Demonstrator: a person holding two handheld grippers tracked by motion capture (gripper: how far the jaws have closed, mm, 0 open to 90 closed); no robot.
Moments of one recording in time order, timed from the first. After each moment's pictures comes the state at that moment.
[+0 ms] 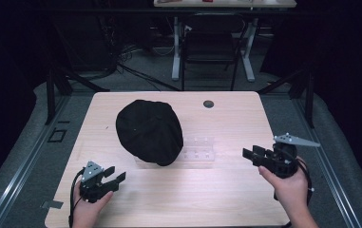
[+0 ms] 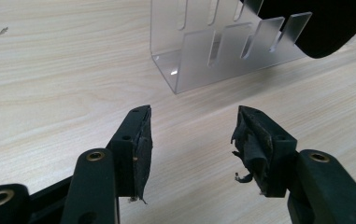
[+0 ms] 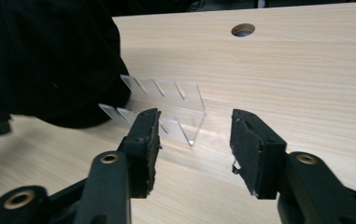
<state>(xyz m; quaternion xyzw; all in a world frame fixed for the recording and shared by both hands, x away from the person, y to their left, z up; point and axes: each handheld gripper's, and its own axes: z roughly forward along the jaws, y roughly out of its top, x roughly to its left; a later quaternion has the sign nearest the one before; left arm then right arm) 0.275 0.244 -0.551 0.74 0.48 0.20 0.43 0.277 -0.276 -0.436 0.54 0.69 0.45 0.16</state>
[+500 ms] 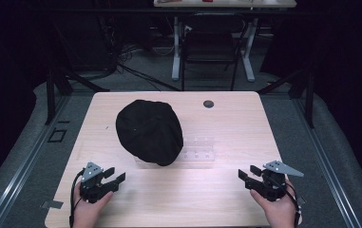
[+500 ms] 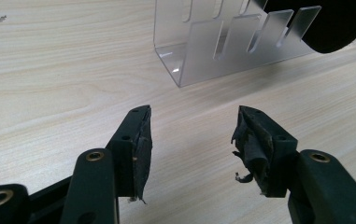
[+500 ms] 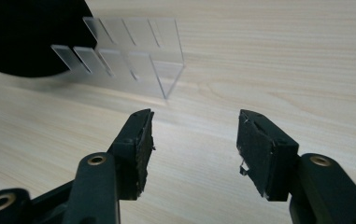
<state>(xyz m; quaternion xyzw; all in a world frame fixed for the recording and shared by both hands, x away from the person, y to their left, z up) 0.276 0.245 -0.557 0.74 0.48 0.19 0.43 0.253 -0.273 -0.519 0.54 0.70 0.43 0.20</state>
